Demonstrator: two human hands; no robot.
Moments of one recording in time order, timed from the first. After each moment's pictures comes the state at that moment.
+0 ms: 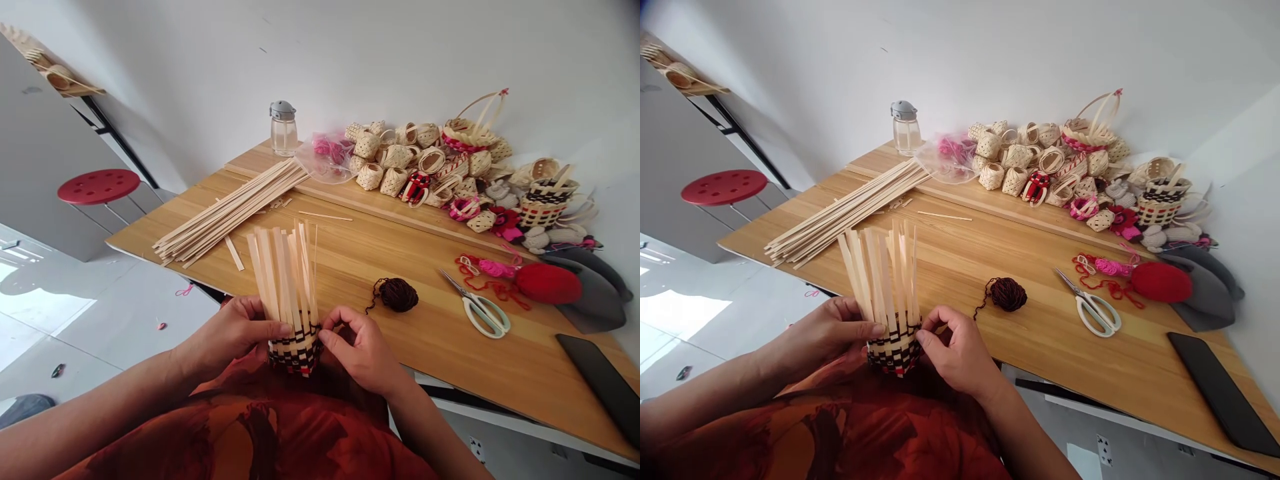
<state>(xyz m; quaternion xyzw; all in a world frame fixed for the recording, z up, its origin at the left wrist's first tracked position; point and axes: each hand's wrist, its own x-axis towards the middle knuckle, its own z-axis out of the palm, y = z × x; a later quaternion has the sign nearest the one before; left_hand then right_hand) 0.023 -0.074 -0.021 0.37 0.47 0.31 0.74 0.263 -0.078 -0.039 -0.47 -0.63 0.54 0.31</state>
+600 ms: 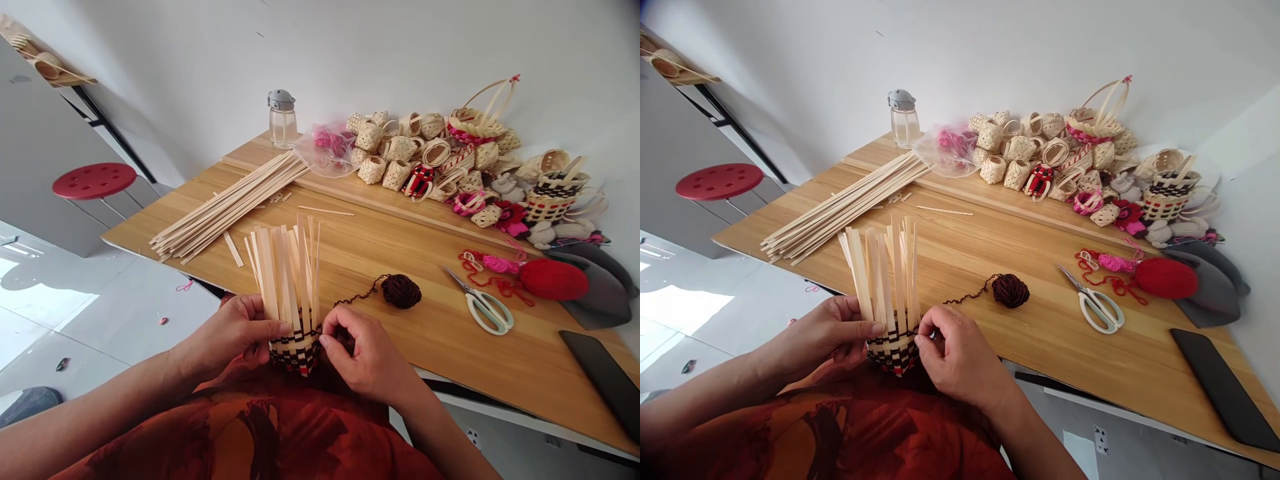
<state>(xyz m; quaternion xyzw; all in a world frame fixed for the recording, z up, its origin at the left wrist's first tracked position) 0.020 -0.075 -0.019 0.40 0.52 0.26 0.71 0.266 -0.080 -0.014 -0.45 -0.76 0.39 0.25</state>
